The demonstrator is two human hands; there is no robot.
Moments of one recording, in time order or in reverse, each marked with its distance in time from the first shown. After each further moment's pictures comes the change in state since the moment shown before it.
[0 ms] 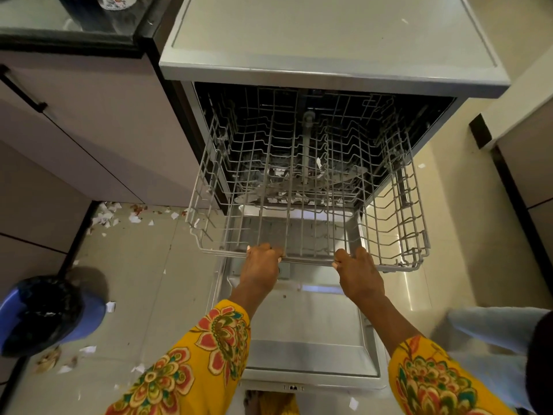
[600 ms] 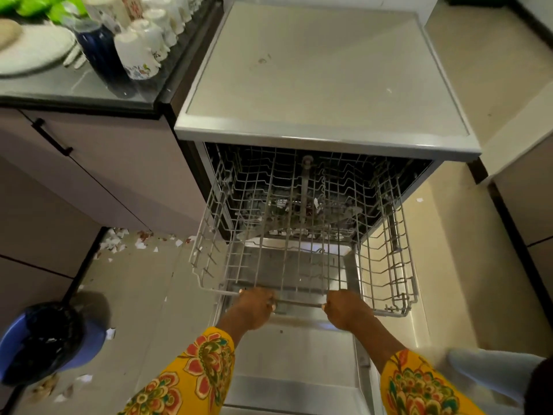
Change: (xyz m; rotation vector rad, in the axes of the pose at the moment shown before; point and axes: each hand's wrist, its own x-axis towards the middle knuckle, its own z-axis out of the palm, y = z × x) left_hand 0.004 0.008 -0.044 0.099 -0.423 -0.035; right_hand 0.027 -0.014 -0.048 -0.004 -0.450 -0.033
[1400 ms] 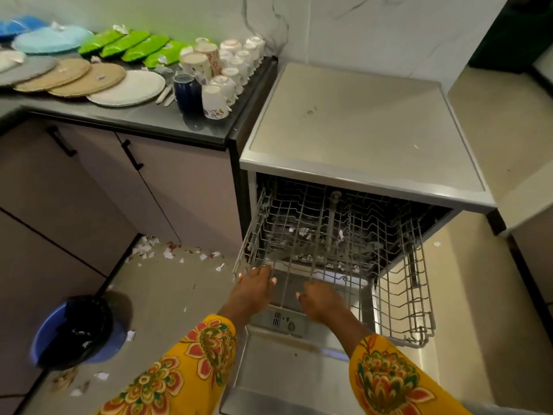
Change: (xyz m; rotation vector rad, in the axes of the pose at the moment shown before) left_hand -0.064 -0.053 -0.065 -0.254 0.371 -0.082; right_hand -0.029 -0.135 -0.053 -0.057 0.118 -0.183
